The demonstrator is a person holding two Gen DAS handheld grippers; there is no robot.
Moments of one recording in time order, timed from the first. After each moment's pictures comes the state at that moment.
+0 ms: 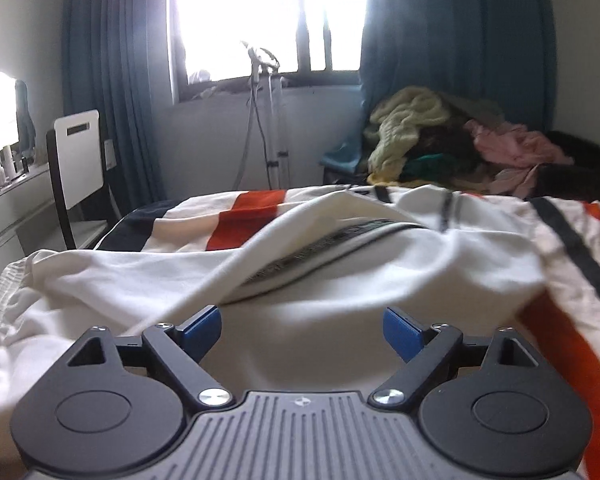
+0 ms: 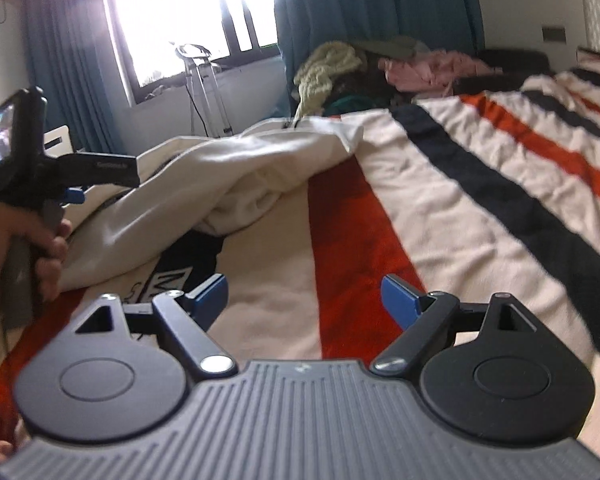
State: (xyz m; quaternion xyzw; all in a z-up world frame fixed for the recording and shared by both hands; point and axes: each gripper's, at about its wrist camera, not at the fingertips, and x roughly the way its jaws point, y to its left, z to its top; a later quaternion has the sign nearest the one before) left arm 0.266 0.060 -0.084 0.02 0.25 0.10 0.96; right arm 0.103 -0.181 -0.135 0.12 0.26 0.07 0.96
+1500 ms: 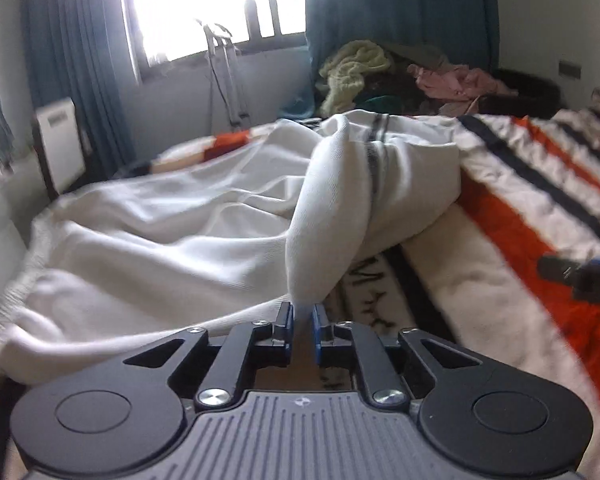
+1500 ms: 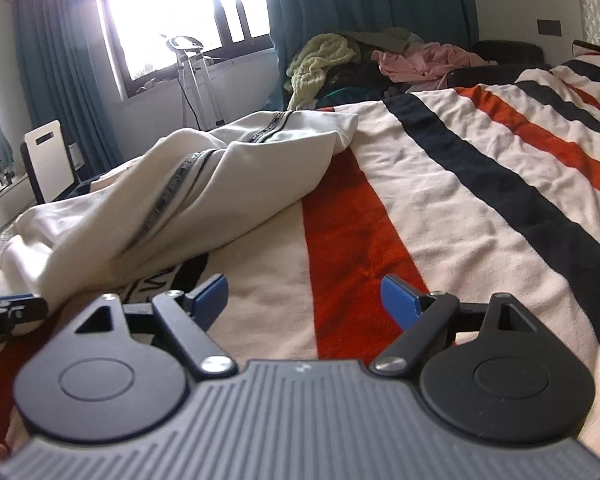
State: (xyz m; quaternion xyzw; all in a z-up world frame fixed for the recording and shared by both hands) left arm 0.089 0.028 -0.099 0.04 0.32 0.01 0.95; right arm 0.105 -0.179 -0.137 0.11 0.25 0.05 0.96
